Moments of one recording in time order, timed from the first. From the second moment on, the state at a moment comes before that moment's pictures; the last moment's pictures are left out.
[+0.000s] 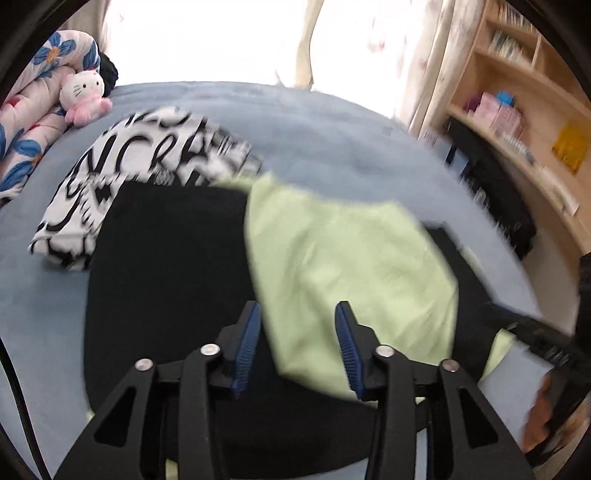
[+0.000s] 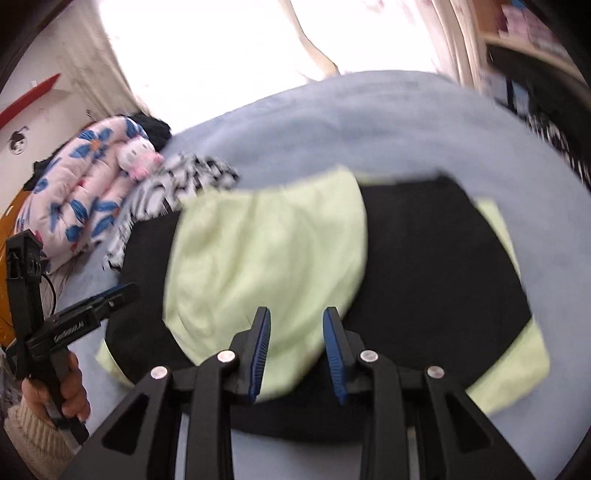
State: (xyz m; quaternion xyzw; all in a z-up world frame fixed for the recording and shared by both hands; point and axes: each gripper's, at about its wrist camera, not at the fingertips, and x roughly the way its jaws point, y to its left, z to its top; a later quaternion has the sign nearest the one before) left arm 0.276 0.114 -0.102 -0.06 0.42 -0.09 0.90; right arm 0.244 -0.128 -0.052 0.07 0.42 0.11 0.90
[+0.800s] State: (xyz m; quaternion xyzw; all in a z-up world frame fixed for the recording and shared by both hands) left arm 0.293 0.112 -0.180 -0.08 0.46 -0.06 0.88; right arm 0.263 -0.161 -0.123 0.08 0.46 0.05 0.88
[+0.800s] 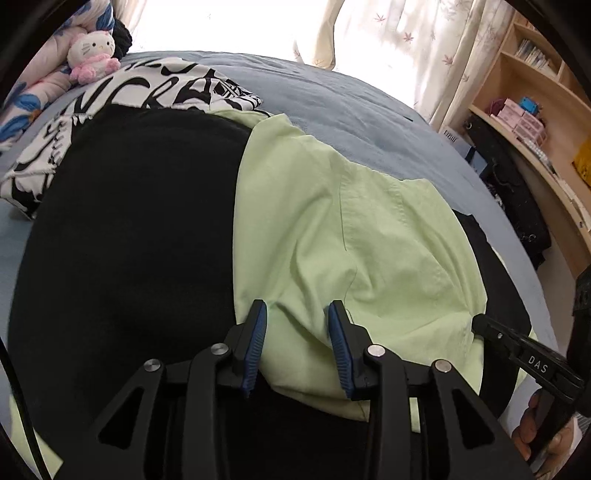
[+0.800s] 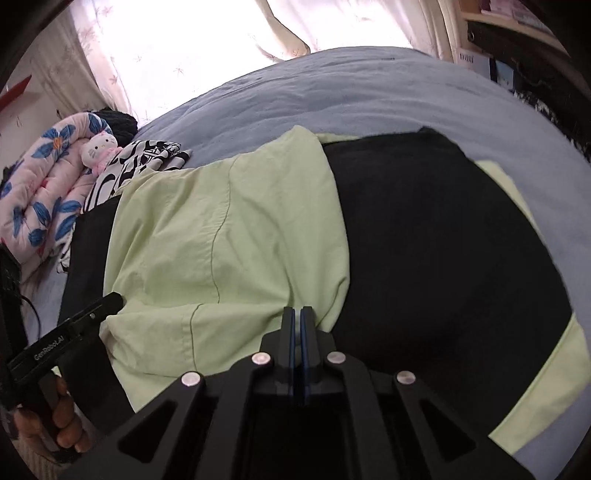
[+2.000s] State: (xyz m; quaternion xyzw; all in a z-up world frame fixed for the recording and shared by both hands) left arm 0.033 0.133 -0.002 -0.06 0.39 0.00 0.92; right arm 0.011 -0.119 0.101 0.03 0.27 0.10 0.96
